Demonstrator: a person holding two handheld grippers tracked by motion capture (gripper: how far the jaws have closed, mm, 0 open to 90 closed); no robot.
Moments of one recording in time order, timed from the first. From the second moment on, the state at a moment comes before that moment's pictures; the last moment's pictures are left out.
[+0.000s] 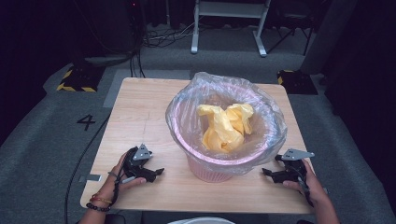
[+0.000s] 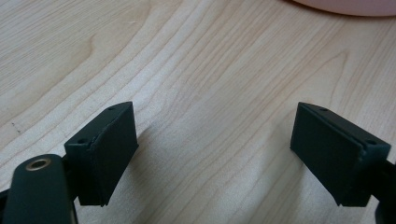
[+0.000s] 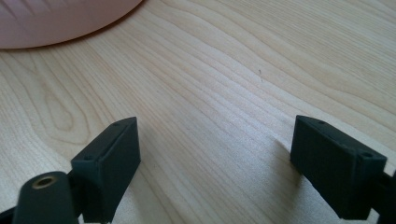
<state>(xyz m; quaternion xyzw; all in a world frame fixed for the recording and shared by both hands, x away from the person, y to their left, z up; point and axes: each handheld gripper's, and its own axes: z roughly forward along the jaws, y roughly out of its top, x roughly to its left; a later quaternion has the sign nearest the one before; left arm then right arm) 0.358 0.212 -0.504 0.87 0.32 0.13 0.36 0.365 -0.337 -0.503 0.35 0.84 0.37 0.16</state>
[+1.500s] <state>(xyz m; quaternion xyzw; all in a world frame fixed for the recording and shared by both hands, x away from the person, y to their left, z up) 0.367 0.122 -0.503 0.88 0.29 0.12 0.36 0.432 -0.267 -0.485 0.25 0.84 0.44 0.19</state>
